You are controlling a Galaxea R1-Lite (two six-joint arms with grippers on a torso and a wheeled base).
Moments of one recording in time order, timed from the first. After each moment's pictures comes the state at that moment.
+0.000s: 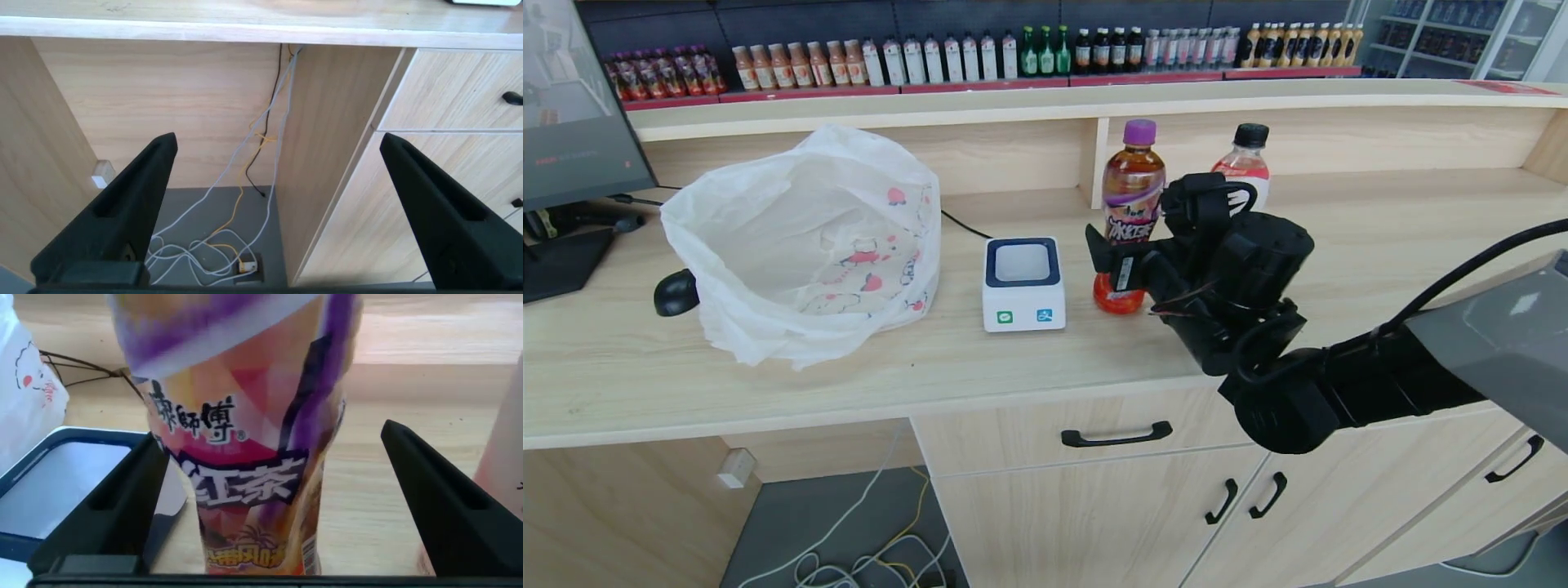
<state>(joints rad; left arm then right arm) 0.00 0.00 0.00 0.00 0.00 0.00 0.58 2.11 -1.20 -1.17 -0.31 -0.08</state>
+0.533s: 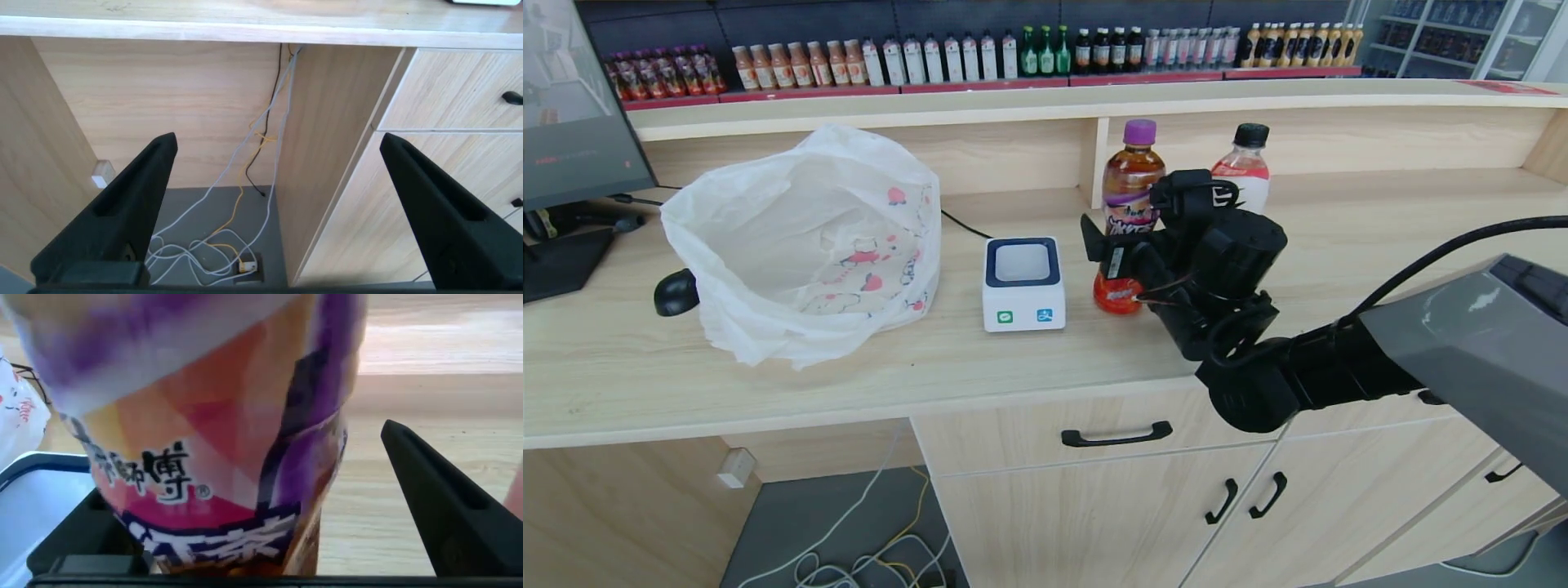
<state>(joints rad) 0.00 0.00 0.00 0.00 0.00 0.00 0.56 2.19 -1.32 -1.17 -0.31 -0.08</state>
